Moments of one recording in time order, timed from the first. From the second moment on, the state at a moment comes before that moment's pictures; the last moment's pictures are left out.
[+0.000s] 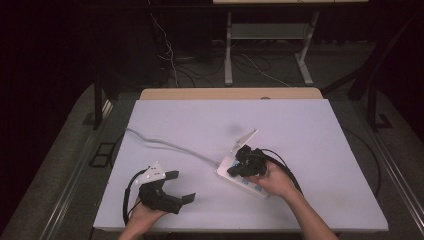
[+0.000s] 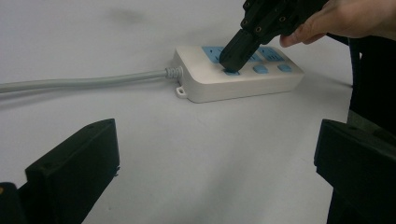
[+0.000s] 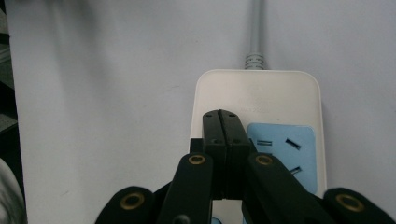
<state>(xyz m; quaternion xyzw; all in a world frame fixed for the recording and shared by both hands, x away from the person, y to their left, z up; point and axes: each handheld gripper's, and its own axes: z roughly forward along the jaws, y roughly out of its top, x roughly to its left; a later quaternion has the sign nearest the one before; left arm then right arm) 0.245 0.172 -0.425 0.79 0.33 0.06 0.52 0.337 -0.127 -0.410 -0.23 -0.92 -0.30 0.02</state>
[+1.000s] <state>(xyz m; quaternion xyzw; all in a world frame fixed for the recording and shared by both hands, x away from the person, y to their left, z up) 0.246 0.173 -0.425 0.79 0.33 0.06 0.52 0.341 -0.130 -0.405 -0.22 -0.92 -0.33 0.05</state>
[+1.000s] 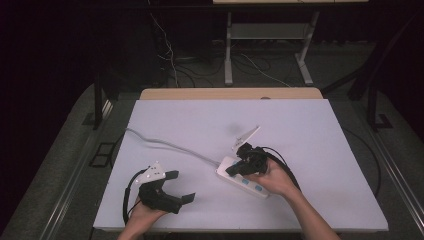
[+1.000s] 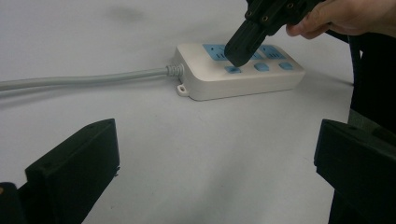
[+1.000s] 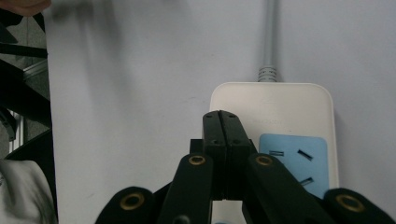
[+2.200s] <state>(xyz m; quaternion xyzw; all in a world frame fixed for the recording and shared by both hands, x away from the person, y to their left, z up) 0.248 0.172 -0.426 0.79 0.33 0.06 0.51 0.330 -0.201 -0.362 -0.29 -0.87 -0.40 0.00</state>
